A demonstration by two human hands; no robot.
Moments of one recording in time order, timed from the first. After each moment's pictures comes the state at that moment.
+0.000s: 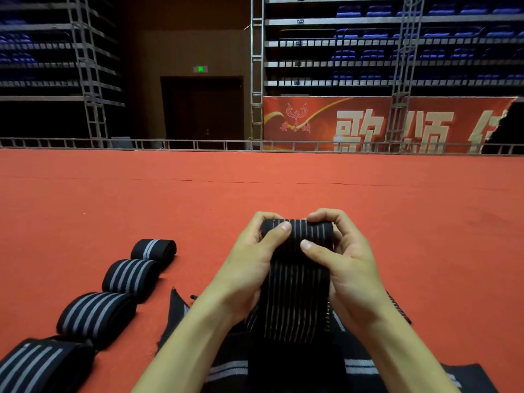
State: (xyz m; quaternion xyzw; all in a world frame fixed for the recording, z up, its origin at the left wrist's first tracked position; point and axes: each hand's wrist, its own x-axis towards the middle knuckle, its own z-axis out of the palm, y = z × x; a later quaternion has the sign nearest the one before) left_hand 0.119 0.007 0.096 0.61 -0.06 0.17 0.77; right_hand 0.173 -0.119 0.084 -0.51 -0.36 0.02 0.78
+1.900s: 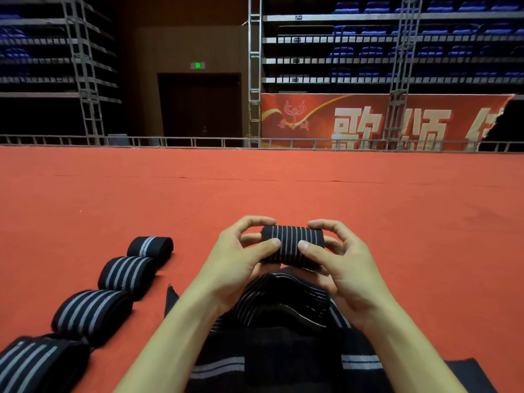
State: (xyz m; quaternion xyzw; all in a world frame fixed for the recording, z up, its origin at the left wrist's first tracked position) left_hand 0.124 0.028 0.085 0.63 0.00 0.19 0.75; right_hand 0.183 -0.128 0.075 -0.55 -0.23 0.09 0.80
